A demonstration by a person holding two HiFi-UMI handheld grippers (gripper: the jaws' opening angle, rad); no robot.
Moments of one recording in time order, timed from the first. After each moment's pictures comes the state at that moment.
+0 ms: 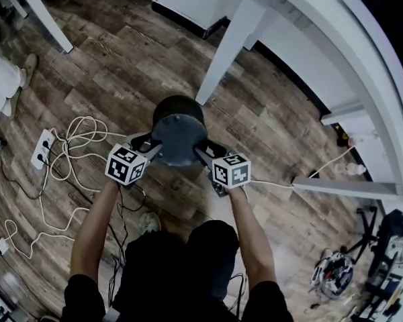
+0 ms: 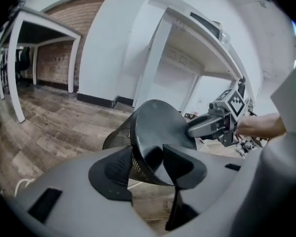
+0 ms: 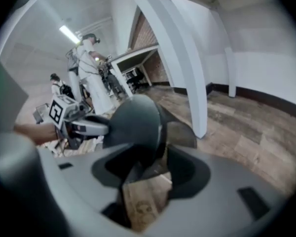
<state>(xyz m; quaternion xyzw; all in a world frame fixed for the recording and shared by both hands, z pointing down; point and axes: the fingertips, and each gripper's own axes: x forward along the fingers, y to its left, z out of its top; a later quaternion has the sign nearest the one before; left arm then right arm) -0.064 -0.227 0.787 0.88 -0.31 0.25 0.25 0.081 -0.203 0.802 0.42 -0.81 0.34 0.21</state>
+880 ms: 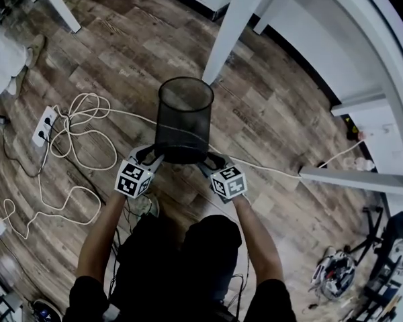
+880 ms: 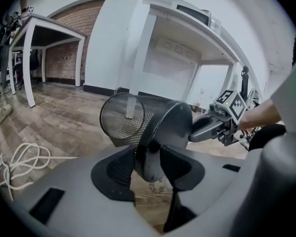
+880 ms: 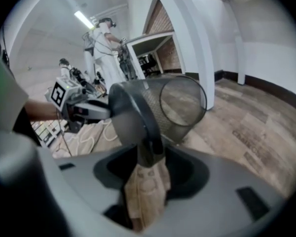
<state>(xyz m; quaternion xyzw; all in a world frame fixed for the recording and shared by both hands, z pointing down) -0.064 -0.111 0.859 0.87 -0.34 0.26 0.24 0.084 -0.080 0.898 0.35 -0.84 0.31 0.27</state>
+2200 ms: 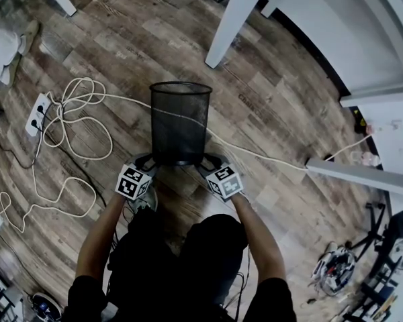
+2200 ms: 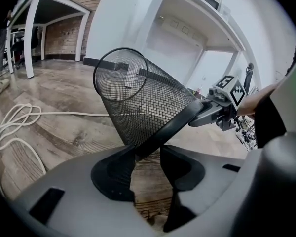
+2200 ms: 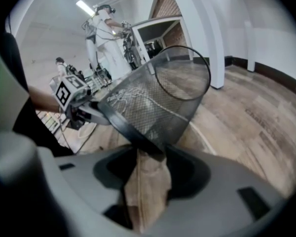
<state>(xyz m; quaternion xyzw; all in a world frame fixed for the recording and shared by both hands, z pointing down) -0.079 -0.035 0.971 0.84 -0.31 0.32 0.31 0.073 -0.028 0.975 0.30 -0.83 0.32 0.33</state>
